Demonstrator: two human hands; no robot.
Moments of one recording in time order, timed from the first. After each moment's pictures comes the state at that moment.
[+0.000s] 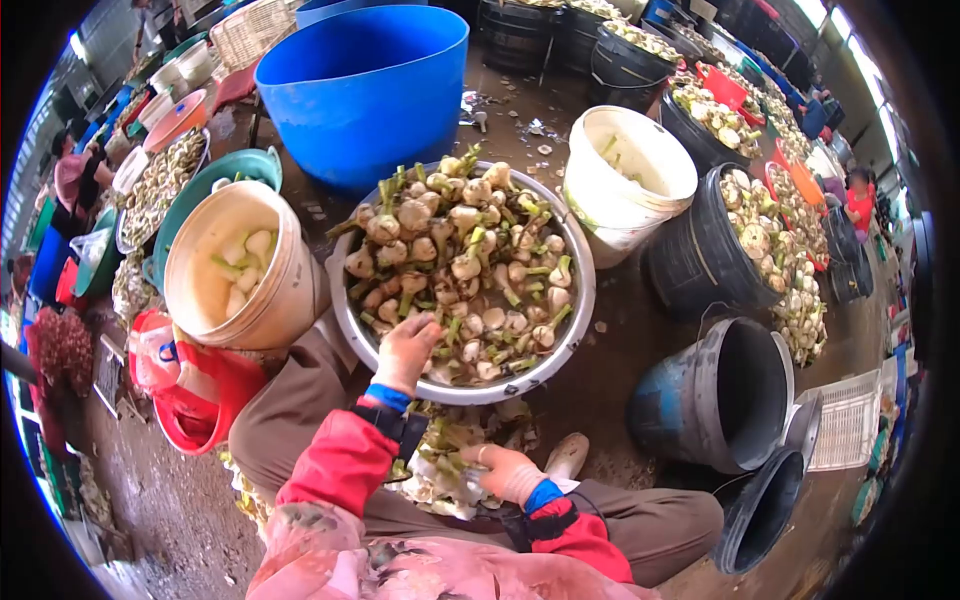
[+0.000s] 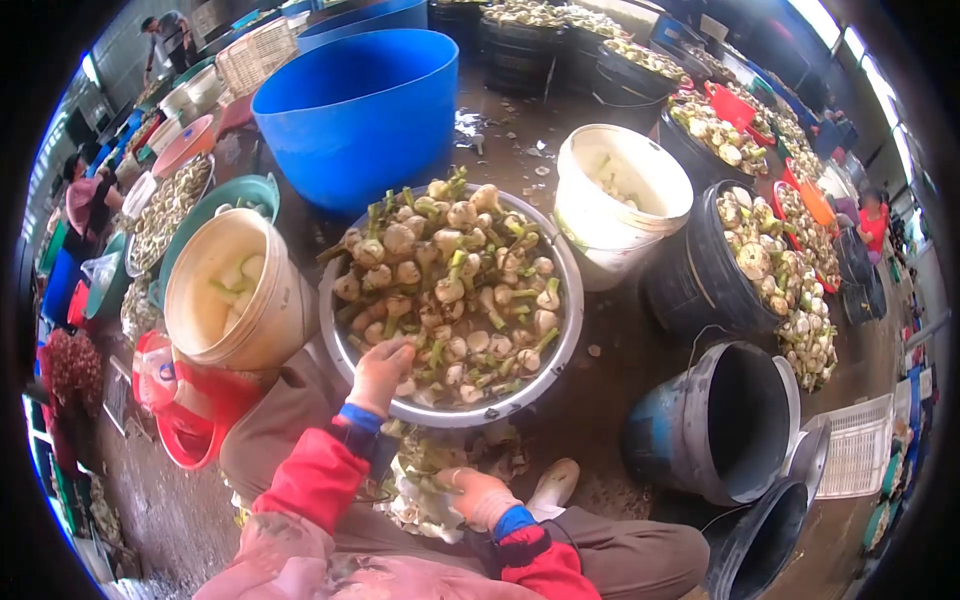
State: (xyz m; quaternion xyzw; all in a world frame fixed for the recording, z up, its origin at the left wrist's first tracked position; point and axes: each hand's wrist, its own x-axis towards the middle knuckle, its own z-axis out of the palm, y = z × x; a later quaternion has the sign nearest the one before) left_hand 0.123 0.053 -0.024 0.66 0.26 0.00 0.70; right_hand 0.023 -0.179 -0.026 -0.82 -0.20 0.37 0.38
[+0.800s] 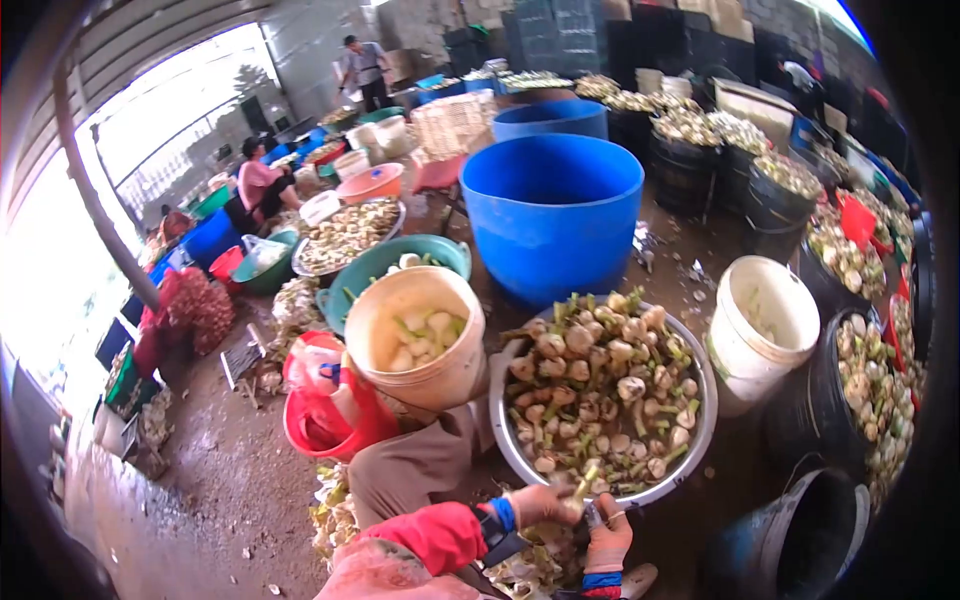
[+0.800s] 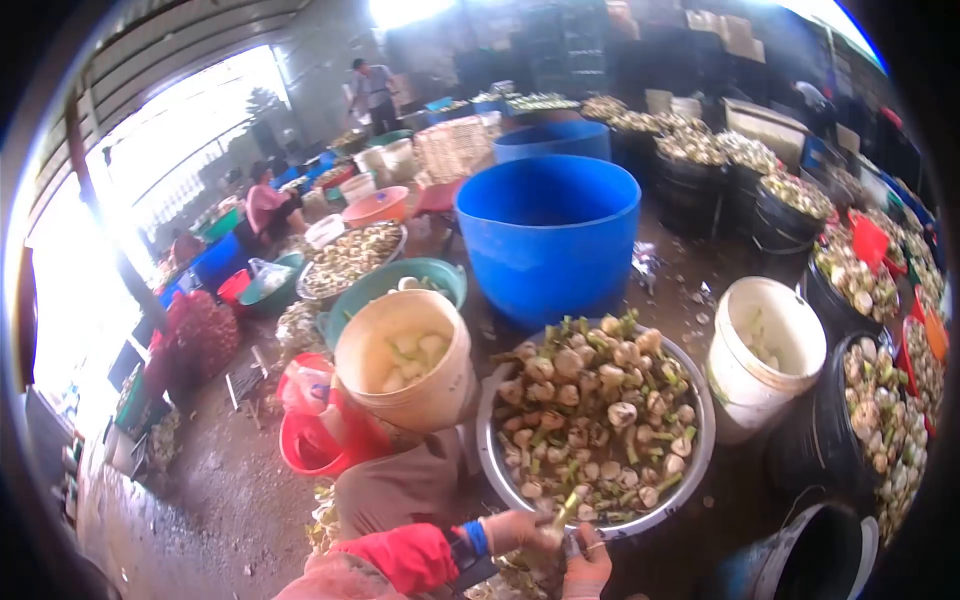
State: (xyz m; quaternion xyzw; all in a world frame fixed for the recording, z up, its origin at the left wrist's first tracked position) left_hand 0.054 0.016 0.002 0.71 0.11 -0.29 0.64; right_hand 0.059 -0.160 -0.062 -0.61 0.08 0.11 0.78
